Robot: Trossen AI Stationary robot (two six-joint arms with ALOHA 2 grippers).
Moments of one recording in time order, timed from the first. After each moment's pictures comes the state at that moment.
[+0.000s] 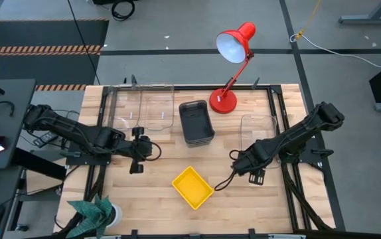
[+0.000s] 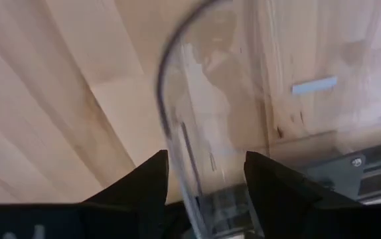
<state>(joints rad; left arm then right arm) -0.31 1.12 0.86 -0.76 -0.32 -0.21 0.43 1.51 1.04 -1.31 -0.08 0.74</state>
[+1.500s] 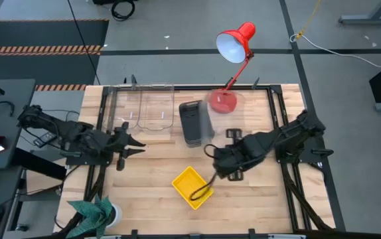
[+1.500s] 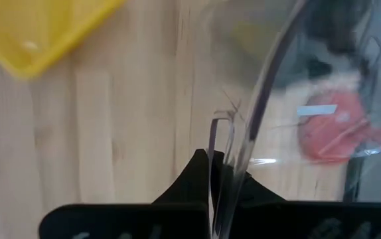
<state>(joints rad) -0.39 0.59 0.59 -0.42 -0.37 -0.20 0.41 1.78 1.85 -1.56 0.37 0.38</state>
